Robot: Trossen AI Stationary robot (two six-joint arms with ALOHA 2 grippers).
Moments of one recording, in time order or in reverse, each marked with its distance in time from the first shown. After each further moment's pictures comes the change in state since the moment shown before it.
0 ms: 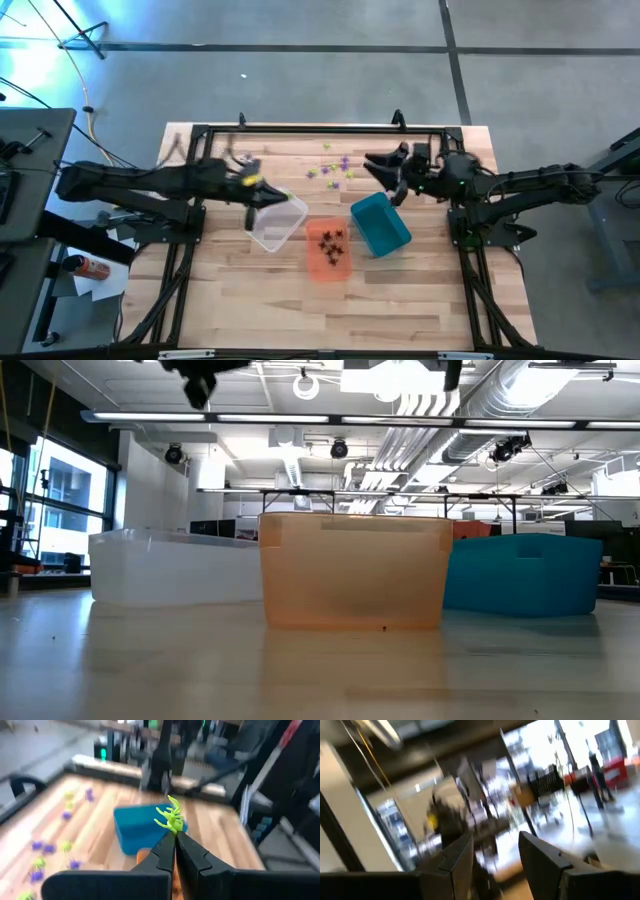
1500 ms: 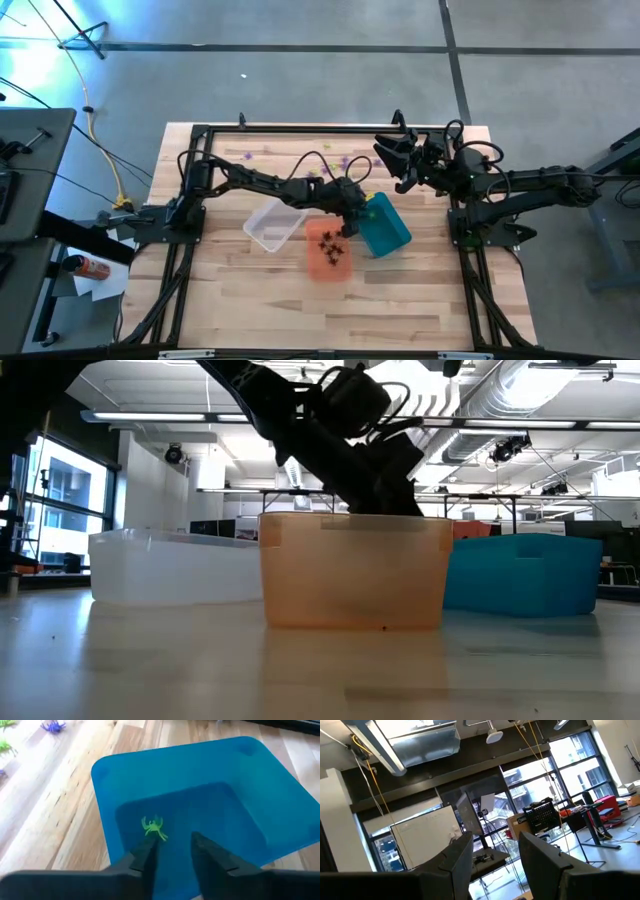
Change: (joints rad) left arm 0.066 1.166 0.664 0.112 0.024 0.070; right arm -0.050 -0.003 0.000 0.173 0.005 -0.089
